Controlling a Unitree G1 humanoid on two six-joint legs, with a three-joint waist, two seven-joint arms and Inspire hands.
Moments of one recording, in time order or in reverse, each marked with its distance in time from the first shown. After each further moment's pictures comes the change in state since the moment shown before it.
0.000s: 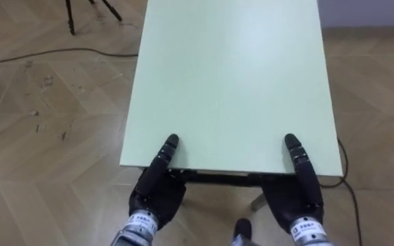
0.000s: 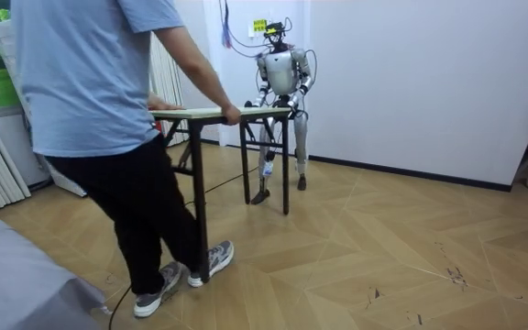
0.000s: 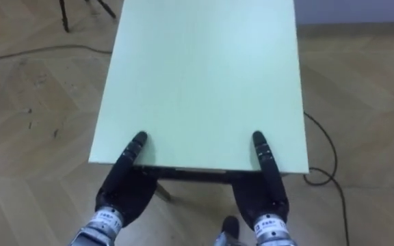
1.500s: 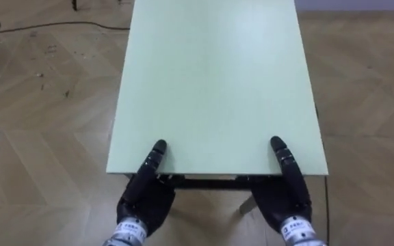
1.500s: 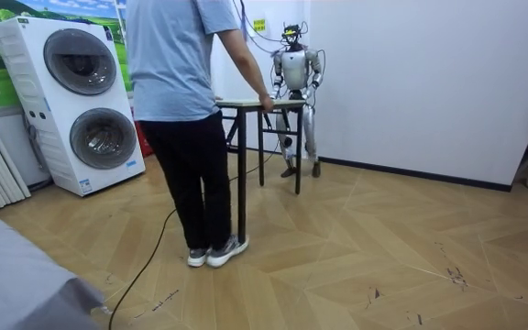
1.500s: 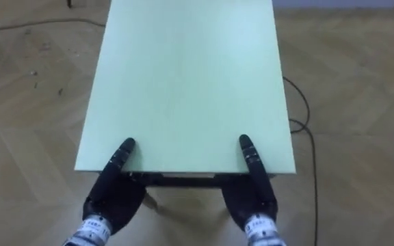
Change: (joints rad) left arm 0.053 -0.002 0.064 -0.068 0.039 0.044 -0.017; right arm -0.031 -0.027 0.085 -0.001 0.044 -0.055 0.008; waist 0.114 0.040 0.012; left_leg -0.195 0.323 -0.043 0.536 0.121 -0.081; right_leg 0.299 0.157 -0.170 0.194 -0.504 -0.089
